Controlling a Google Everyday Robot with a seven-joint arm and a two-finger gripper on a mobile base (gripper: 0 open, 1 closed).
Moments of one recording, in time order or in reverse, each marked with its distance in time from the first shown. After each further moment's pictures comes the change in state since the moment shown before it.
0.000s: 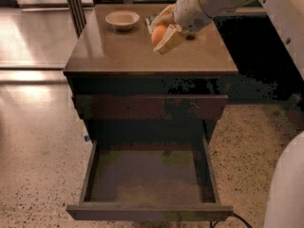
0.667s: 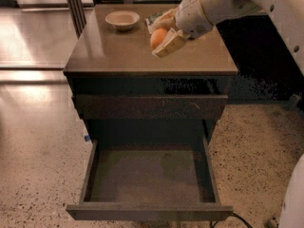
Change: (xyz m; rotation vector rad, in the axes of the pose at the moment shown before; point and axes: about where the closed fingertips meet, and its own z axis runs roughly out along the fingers) arm -0.007 0.011 0.003 0.008 -0.092 0.026
